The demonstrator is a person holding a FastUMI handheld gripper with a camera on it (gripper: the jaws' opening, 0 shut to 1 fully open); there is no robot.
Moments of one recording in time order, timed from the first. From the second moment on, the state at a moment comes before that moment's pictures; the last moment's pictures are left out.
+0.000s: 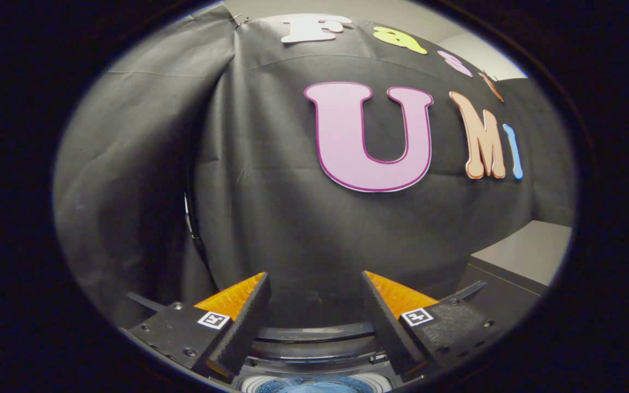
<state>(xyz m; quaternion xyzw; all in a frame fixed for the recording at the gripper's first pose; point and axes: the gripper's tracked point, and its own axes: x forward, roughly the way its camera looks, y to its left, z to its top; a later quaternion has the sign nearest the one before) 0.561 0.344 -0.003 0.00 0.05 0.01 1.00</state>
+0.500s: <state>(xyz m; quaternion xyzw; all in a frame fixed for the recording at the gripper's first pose) 0.561 0.345 -0.002 0.00 0.03 0.01 1.00</state>
